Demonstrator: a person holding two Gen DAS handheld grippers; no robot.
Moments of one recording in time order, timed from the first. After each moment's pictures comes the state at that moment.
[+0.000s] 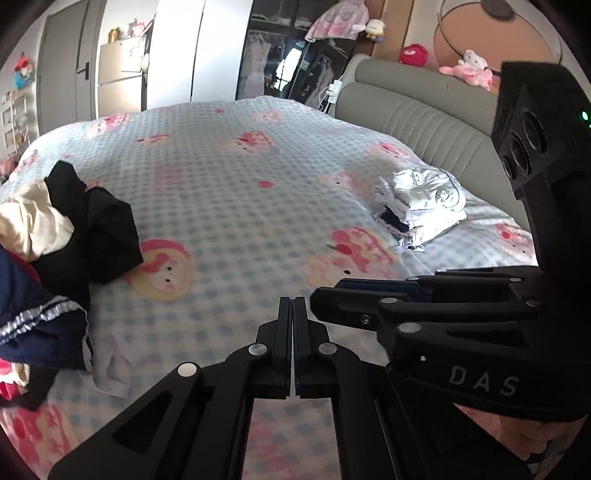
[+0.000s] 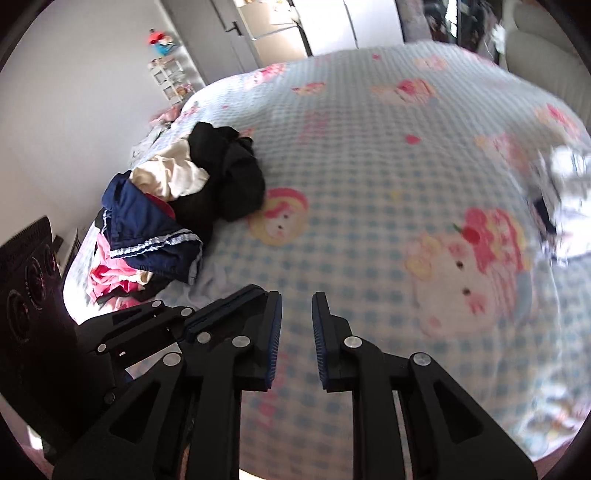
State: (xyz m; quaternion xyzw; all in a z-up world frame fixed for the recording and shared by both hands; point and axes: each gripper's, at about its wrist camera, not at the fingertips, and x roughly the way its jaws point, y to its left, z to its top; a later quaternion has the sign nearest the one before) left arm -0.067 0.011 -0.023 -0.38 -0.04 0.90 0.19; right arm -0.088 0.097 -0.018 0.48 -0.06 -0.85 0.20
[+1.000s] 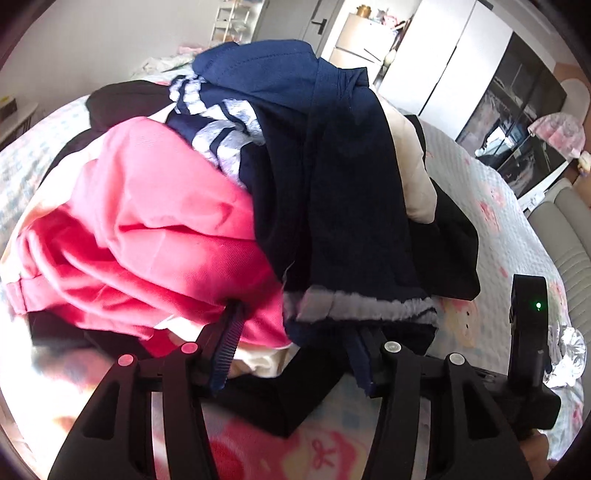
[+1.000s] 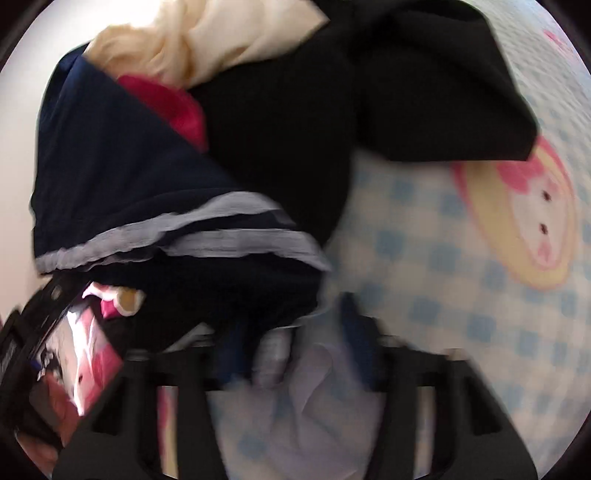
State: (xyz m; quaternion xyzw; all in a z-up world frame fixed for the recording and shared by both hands) left arm -0.080 -0.299 -0.096 -0.39 -0.22 0.89 -0.13; right arm -0.195 -0.161 -0.173 0.58 0.00 -0.76 0.31
